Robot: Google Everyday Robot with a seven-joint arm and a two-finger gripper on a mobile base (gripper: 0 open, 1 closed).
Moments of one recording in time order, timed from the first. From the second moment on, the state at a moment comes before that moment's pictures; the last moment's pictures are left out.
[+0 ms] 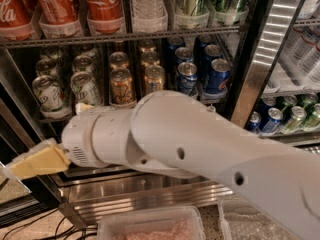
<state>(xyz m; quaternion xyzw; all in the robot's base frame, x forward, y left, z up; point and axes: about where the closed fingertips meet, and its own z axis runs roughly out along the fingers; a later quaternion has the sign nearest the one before) 0.399 0.197 0.908 -0.44 0.70 0.34 0.45</state>
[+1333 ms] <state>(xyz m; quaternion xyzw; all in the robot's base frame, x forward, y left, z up) 0.415 0.245 0.872 -0.37 0.70 0.37 0.48</state>
